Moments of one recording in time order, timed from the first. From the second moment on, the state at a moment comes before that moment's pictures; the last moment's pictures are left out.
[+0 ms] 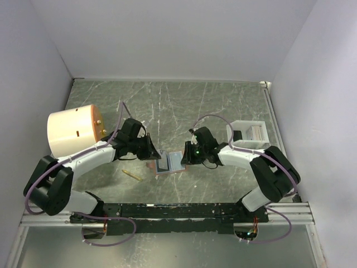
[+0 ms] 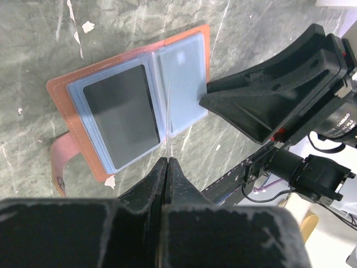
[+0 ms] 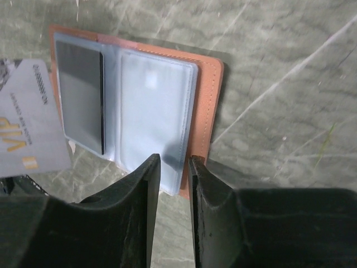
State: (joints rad) left arm -0.56 1.37 0.74 -0.22 0.38 -0.81; right arm 0.62 1.55 0.68 -0.03 -0.27 0.52
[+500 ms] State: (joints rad) left arm -0.56 1.46 0.75 -0.19 0.47 -0.73; right arm 0.69 1.44 0.60 -0.04 -0.24 0.58
